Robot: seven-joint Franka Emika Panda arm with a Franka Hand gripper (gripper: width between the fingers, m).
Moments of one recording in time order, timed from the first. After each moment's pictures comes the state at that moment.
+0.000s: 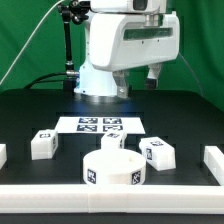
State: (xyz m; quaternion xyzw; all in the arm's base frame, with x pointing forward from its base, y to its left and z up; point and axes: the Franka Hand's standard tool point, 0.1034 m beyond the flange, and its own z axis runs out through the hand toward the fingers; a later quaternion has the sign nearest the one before) arm 0.549 0.023 0.130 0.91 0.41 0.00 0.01
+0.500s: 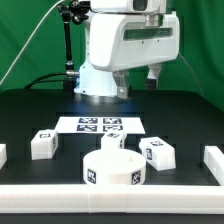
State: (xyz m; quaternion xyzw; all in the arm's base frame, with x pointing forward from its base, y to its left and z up) arm 0.549 0.021 0.128 0.91 0.41 0.00 0.01
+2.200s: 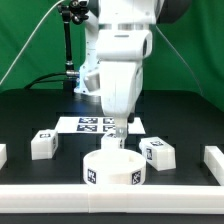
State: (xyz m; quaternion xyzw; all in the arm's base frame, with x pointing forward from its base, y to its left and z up) arm 0.546 0.005 0.058 0.79 0.61 0.01 0.00
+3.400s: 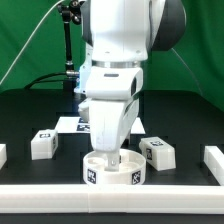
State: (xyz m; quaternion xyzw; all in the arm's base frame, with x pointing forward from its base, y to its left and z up) arm 0.547 -0.005 0.013 0.81 0.59 0.01 -0.01
